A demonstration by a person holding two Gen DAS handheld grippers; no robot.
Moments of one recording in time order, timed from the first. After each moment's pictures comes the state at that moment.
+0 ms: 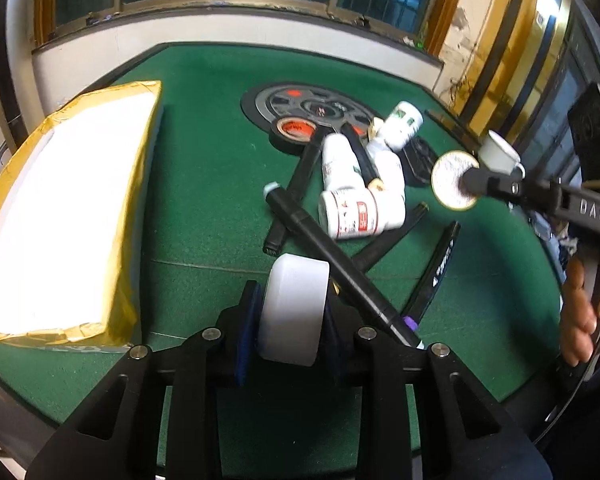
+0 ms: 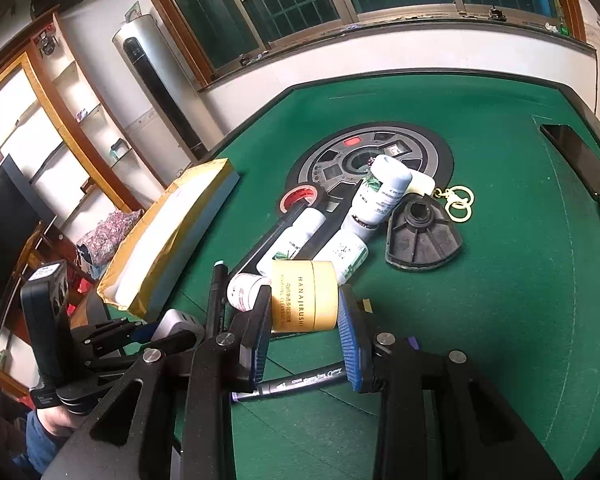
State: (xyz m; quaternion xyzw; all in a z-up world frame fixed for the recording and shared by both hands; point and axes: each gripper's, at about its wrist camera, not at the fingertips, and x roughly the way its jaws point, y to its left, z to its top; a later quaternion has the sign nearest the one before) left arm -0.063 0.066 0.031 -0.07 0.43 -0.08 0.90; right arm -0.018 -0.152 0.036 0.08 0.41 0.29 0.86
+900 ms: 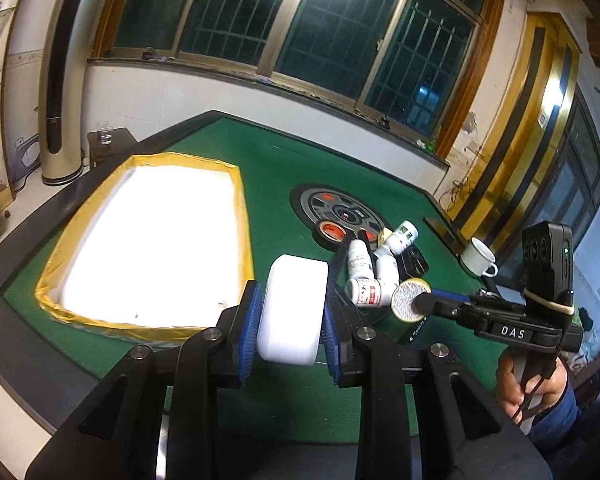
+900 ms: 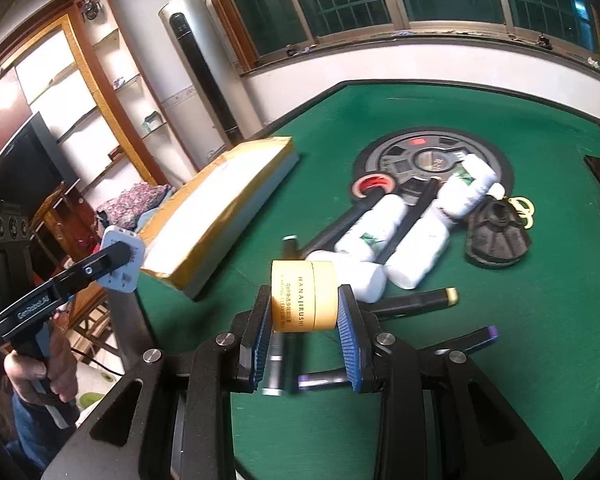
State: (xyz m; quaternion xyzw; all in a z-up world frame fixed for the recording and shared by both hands) left arm -0.119 0.136 0.087 -0.17 0.29 -0.04 0.94; right arm -0.054 -0.094 0.037 0.03 0.38 0.35 0.85
